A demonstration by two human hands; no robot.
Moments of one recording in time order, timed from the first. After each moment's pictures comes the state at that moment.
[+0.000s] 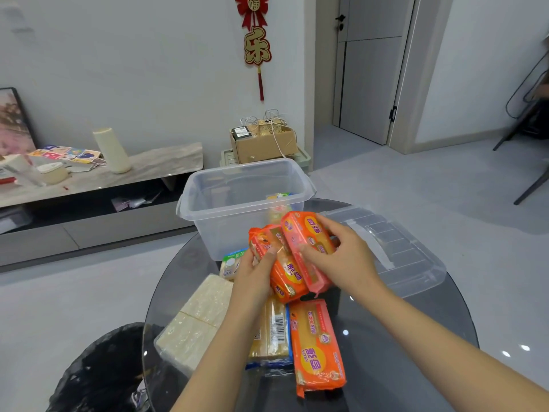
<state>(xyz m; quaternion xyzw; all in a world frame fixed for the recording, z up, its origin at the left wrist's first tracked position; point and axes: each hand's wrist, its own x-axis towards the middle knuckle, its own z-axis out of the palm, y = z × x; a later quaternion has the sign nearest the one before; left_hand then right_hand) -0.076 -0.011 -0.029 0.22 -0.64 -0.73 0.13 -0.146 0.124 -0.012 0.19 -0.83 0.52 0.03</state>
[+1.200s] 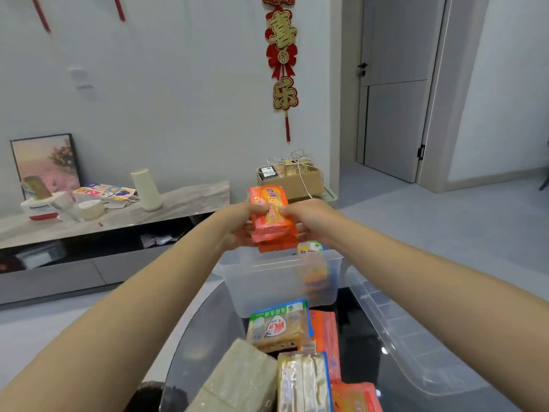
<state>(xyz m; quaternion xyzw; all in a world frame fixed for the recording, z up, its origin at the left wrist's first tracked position) -0.182 -0.136 0.105 0.25 -0.67 -0.70 0.02 -0.243 -0.002 0.094 0.16 -0.73 0.62 -0.24</state>
